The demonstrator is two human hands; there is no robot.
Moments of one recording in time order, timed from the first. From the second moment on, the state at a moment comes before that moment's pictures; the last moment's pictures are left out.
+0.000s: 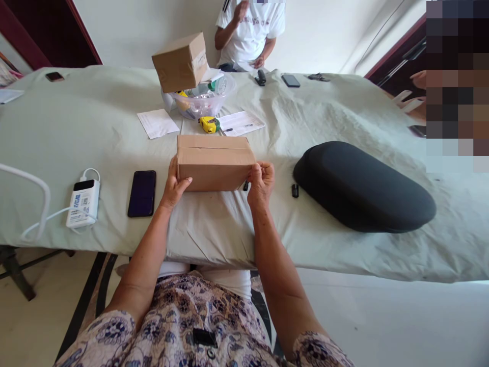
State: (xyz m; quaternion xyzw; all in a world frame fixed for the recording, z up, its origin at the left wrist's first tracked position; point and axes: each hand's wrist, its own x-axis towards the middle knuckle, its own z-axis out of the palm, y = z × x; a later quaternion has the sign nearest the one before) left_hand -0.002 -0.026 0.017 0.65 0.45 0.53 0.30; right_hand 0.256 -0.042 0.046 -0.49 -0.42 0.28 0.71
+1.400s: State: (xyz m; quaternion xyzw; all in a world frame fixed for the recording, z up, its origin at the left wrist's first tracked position) left_hand 0.038 -0.038 0.036 0.55 0.53 0.63 0.13; right_hand 0.238 -0.049 0.036 -0.58 -0.46 0.06 0.66
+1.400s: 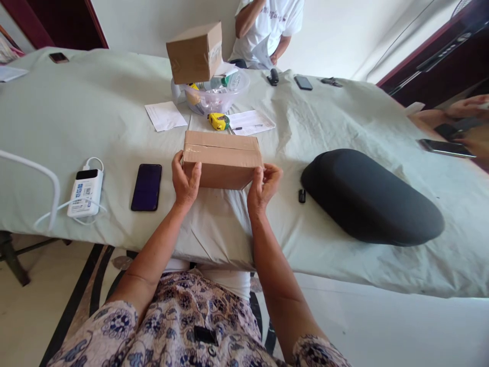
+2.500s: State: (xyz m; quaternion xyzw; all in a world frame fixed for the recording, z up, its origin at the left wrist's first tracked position) left_hand 0.037 -0.053 0.037 0.70 0.51 0.49 -0.13; right_hand 0.232 -0.056 0.027 -0.56 -0.64 -0.22 0.49
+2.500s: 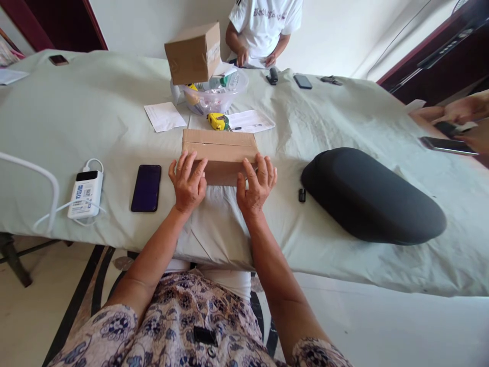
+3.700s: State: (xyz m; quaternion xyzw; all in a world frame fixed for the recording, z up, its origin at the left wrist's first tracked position) left_hand 0.013 -0.033 0.007 0.59 0.67 0.45 0.06; right_hand 0.234 -0.046 0.003 -0.65 -0.61 0.09 0.43
